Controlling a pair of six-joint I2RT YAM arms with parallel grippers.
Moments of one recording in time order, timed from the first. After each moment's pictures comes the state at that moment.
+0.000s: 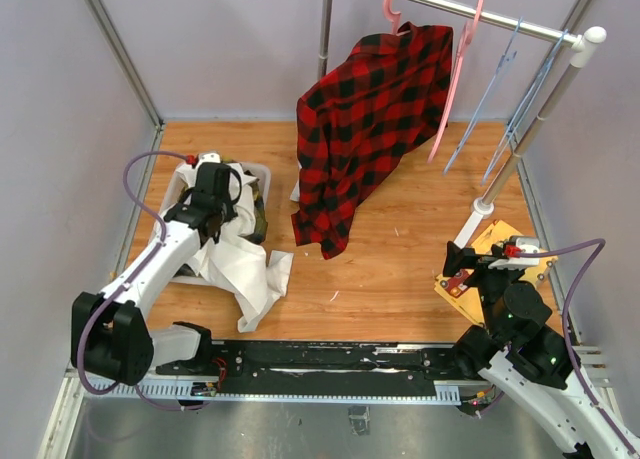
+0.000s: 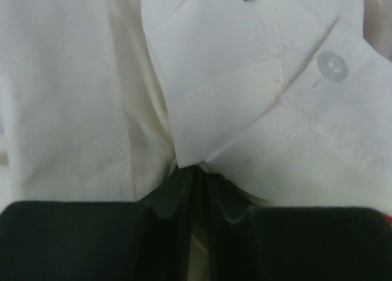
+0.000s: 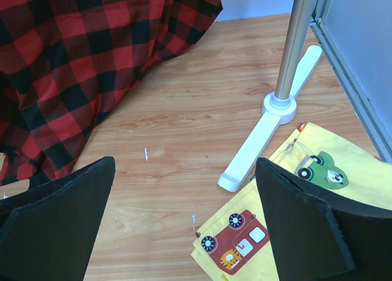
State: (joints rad) left arm -0.25 1.23 0.89 -0.42 -0.43 -0.34; right arm 0.77 0.05 0.49 -0.51 0.77 0.18
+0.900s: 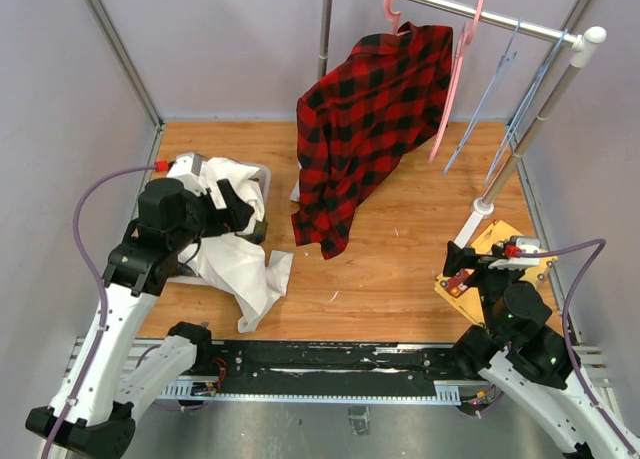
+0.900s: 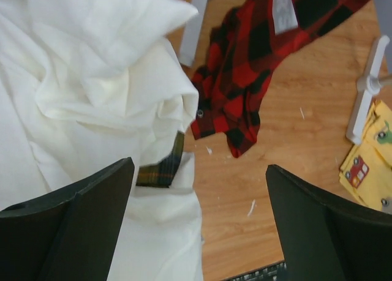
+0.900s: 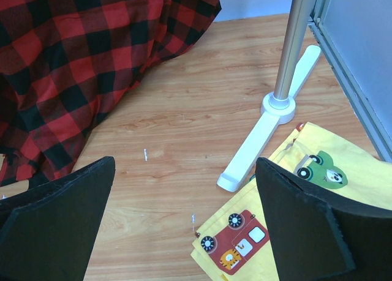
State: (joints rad) left arm -0.27 0.80 1.04 -0.65 0.02 -0.43; right arm 0.77 0.05 0.49 -0.51 0.78 0.18
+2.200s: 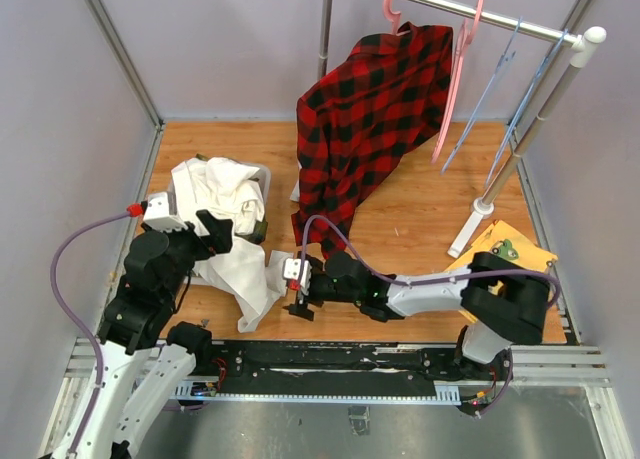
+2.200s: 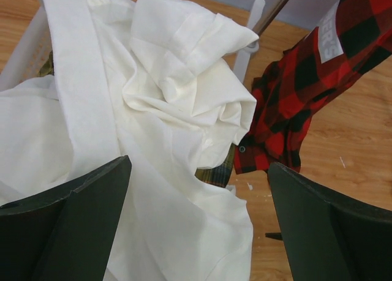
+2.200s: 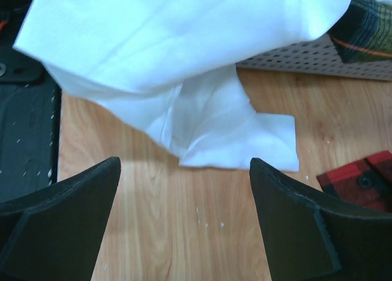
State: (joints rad) left arm -0.32 0.42 0.75 -0.55 -0.22 -0.39; right arm 1.18 1.55 0.64 0.53 -0.20 -0.29
